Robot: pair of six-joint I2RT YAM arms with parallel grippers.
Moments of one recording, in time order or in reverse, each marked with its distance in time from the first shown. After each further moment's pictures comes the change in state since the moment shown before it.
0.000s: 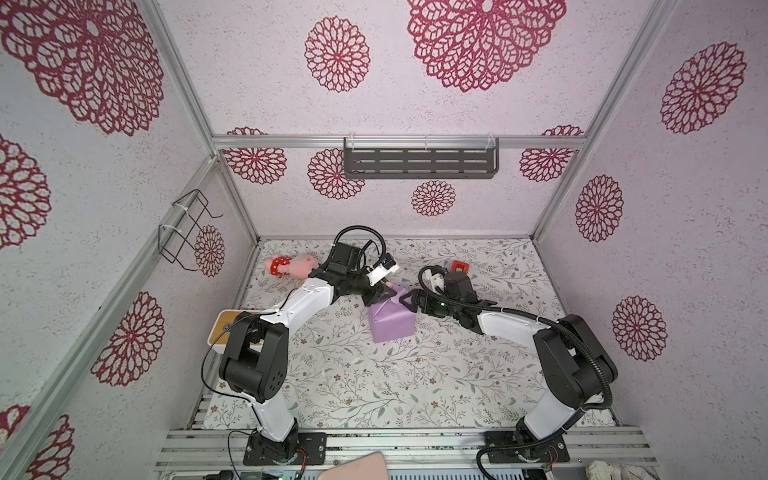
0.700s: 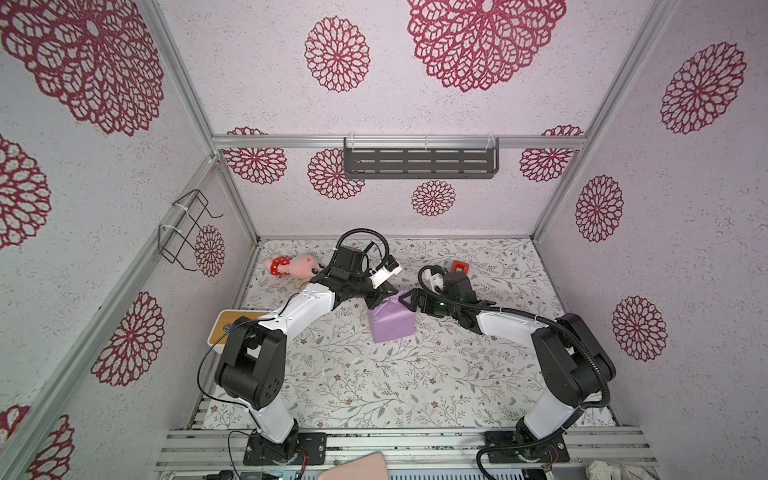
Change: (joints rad) left arm -0.042 -0.057 -0.072 0.057 -0.063 -0.058; right arm 0.001 0.012 0.000 0.023 0.000 0.026
